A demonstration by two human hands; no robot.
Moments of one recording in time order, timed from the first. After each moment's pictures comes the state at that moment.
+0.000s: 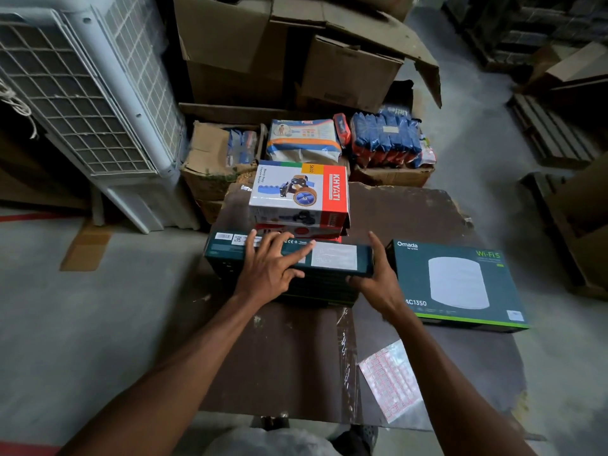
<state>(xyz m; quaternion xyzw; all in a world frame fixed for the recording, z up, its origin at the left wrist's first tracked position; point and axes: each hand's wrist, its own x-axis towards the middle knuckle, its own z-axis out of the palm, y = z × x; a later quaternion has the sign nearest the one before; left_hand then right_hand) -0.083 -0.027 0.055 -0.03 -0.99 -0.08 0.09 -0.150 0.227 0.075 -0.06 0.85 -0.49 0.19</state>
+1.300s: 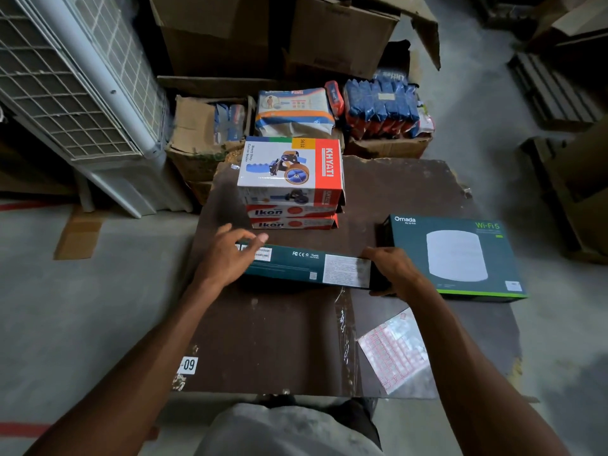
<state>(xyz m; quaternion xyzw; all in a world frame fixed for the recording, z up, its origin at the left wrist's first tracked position) -0.067 -0.064 0.075 0.26 -0.89 -0.37 -0.05 -0.172 0.243 0.072 0.20 0.80 -0.46 0.33</state>
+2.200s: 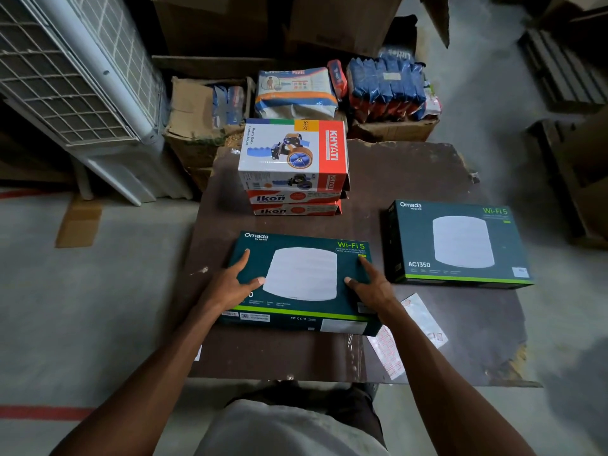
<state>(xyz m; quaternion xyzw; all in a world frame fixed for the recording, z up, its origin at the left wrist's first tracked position) -0.014 -0.072 -0.015 0.27 -0.85 -0.40 -0.23 -0.116 0.243 -0.022 0.10 0.85 -0.41 0.31</state>
